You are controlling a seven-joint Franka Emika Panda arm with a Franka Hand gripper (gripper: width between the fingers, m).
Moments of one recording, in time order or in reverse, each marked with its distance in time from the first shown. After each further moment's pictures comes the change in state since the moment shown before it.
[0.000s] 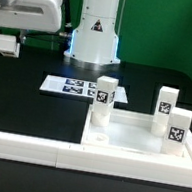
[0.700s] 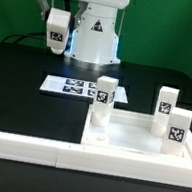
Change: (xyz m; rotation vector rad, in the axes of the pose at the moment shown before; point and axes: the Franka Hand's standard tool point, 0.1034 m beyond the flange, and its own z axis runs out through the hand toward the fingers) arm 0.062 -0.098 -0.096 -0.052 0.400 0.090
